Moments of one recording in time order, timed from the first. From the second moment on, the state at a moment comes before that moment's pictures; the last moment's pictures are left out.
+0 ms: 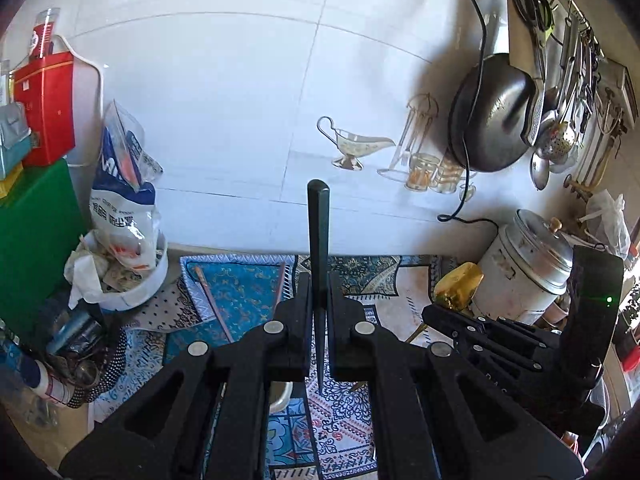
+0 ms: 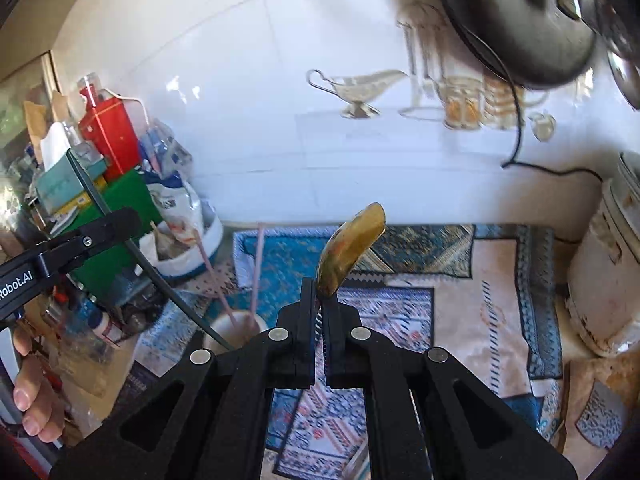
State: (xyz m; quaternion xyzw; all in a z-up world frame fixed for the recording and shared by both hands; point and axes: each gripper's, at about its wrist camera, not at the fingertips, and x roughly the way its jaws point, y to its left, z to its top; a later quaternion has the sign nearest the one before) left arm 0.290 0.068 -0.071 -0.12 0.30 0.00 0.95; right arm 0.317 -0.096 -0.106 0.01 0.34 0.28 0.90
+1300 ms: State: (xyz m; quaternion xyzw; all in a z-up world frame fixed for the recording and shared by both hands) left arm 0.352 0.123 -0.186 -0.10 0.46 -0.02 0.88; right arm 0.356 0.006 -0.209 -0.05 0.49 0.27 0.82
